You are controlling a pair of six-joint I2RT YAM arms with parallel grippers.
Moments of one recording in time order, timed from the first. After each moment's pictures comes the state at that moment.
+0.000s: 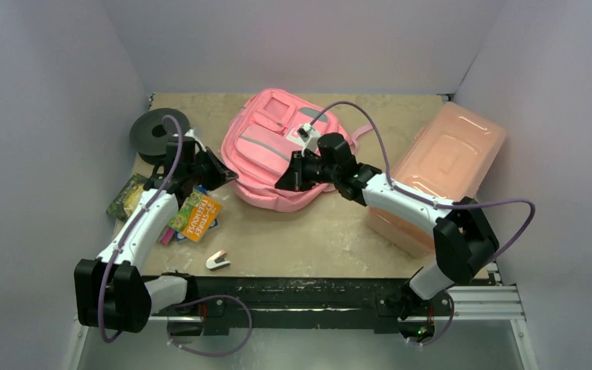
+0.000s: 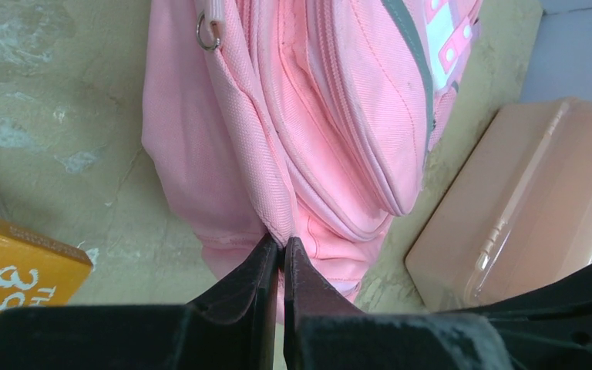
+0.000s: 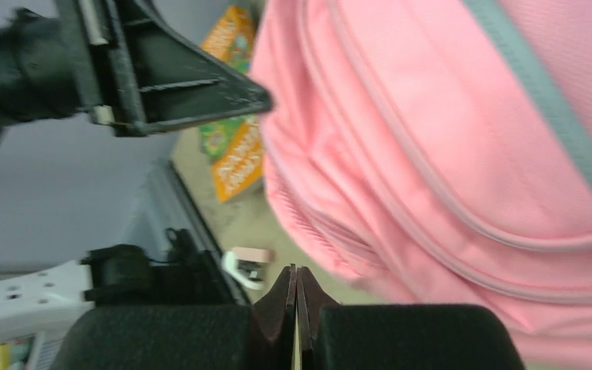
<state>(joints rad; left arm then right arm) -0.12 1.19 0.86 -0.37 0.30 -0.77 0.71 1.58 1.08 0.11 -0.50 0.69</state>
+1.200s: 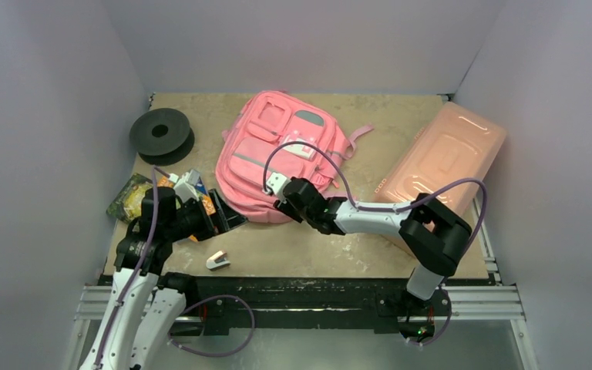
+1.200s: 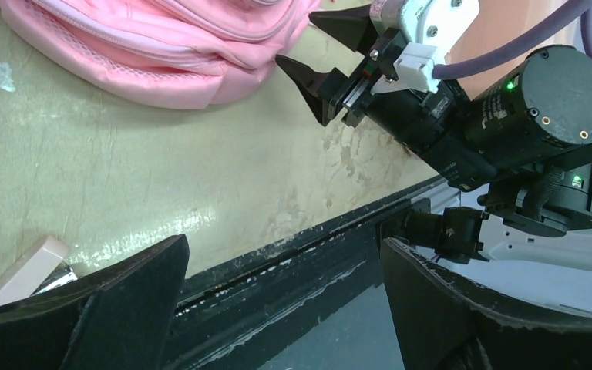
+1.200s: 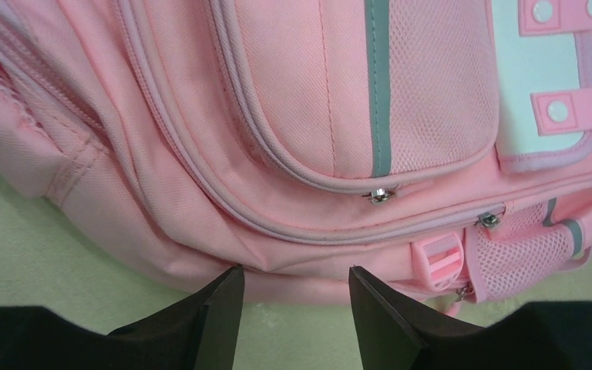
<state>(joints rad) -0.15 0.58 0.69 -0.76 0.54 -0.64 0.98 1.70 0.95 0.01 0.39 -0.23</state>
